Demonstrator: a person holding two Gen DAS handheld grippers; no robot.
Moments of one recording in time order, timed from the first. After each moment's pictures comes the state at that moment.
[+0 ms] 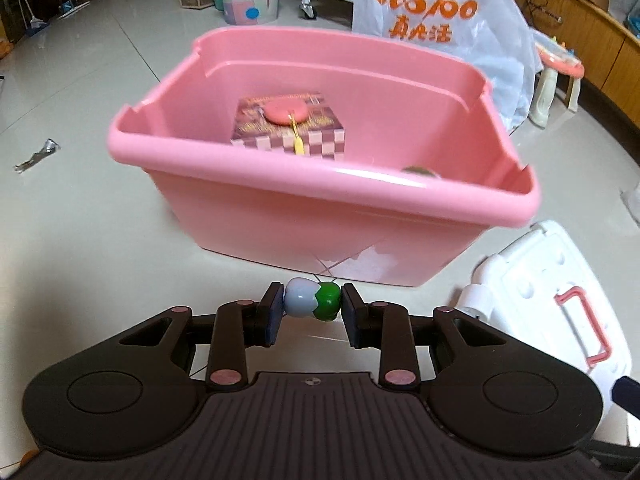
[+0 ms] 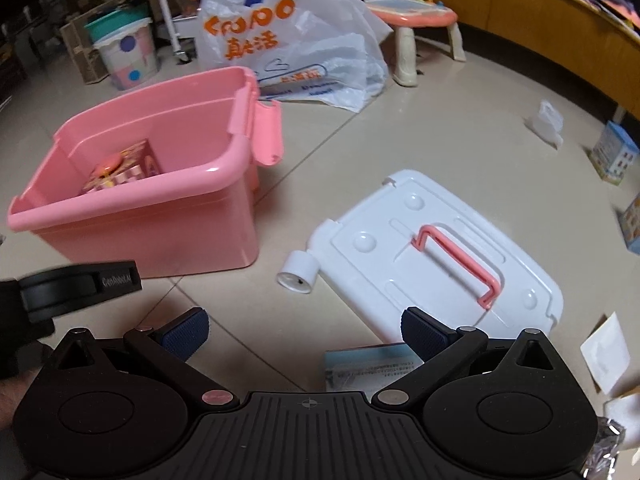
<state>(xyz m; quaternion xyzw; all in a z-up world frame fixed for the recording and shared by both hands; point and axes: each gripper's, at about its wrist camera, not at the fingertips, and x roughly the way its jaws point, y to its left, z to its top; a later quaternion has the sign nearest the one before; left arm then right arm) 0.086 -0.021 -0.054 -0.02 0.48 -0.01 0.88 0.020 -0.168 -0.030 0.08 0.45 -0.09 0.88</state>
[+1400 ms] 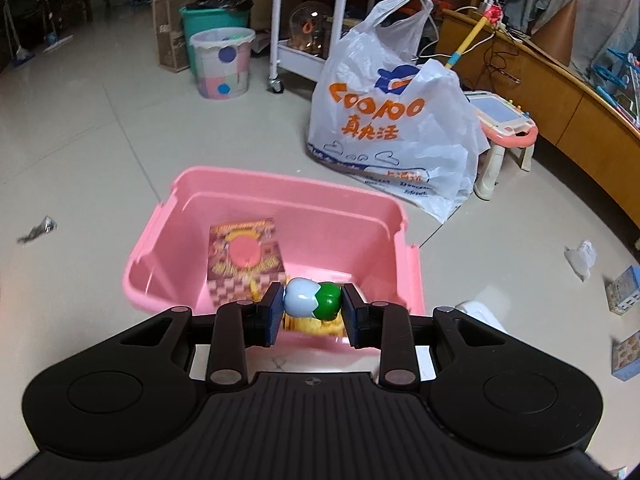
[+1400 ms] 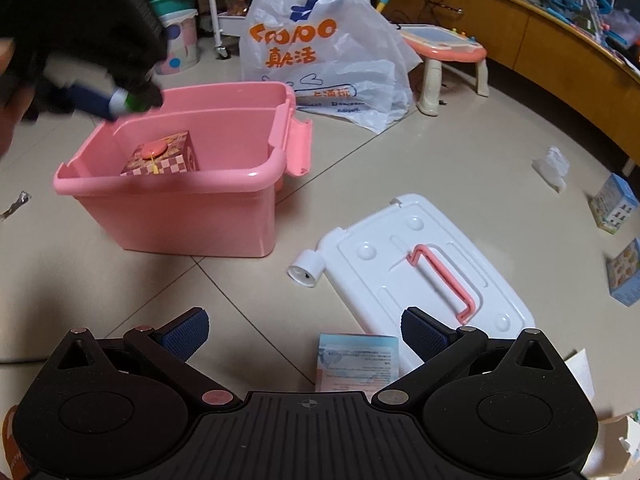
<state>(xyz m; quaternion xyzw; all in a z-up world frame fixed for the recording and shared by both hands) 0.131 -0.032 0.069 -0.03 0.42 -0.05 0.91 -0.005 -0.156 0.008 0.02 0.46 -0.05 0.89</state>
